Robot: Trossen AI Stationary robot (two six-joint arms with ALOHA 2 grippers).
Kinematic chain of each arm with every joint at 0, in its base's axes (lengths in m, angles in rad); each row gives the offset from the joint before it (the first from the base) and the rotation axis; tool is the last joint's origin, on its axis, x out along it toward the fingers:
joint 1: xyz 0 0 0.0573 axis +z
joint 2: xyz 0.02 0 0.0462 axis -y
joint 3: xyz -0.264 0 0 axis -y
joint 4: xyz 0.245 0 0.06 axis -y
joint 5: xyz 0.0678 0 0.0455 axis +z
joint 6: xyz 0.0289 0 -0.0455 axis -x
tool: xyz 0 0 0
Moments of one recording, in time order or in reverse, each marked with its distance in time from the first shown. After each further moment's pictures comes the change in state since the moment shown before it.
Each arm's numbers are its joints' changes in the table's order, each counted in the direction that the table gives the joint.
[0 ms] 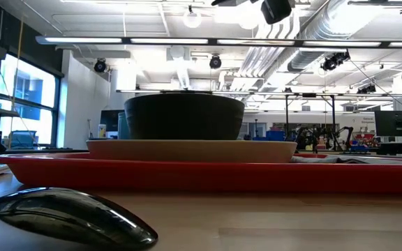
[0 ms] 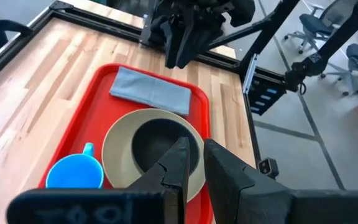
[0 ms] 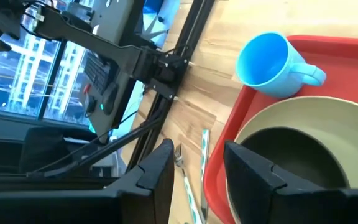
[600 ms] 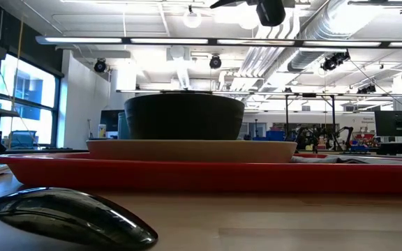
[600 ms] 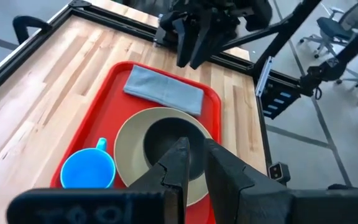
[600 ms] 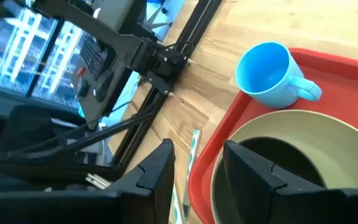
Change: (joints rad) left arm 0.000 0.001 0.000 -0.020 0.056 0.026; right arm -0.029 0.000 0.000 -0.002 0.055 0.143
